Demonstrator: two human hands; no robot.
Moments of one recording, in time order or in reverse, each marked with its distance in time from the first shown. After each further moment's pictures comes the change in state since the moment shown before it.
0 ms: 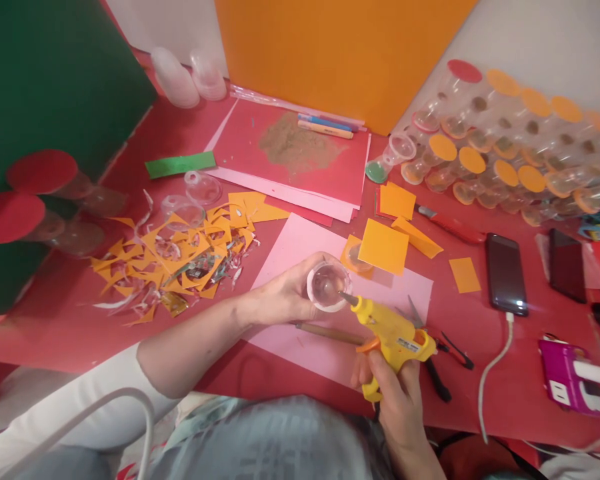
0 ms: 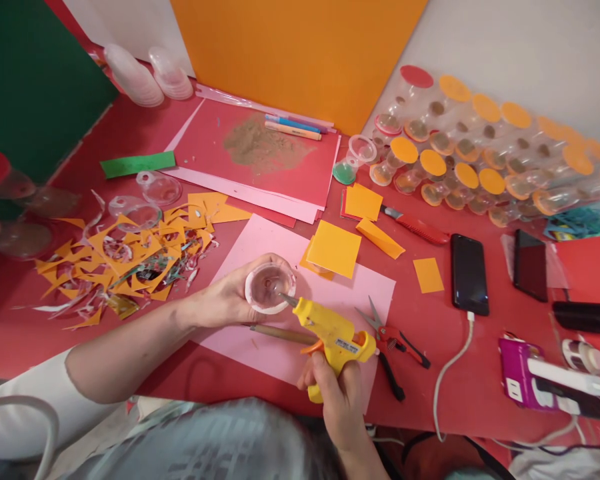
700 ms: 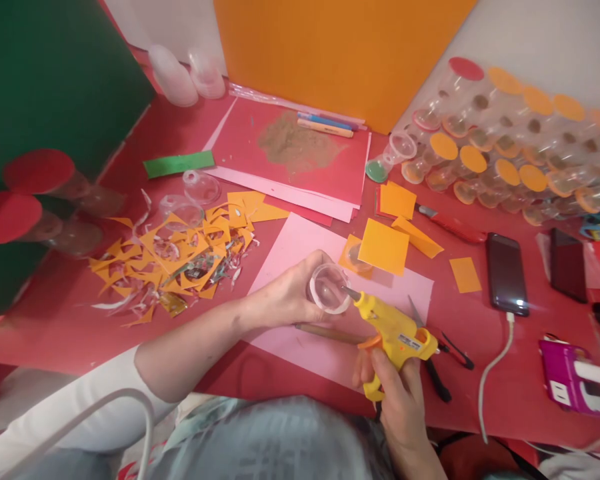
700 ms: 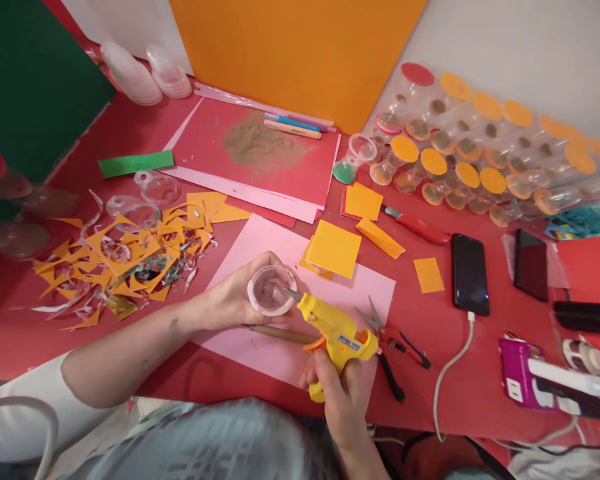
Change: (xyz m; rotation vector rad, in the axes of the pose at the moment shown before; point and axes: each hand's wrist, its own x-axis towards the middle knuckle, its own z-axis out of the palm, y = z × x) left_hand -0.001 -0.018 0.001 0.065 0.077 -0.036; right_hand 0.002 0.002 -0.001 0.006 -0.006 0.009
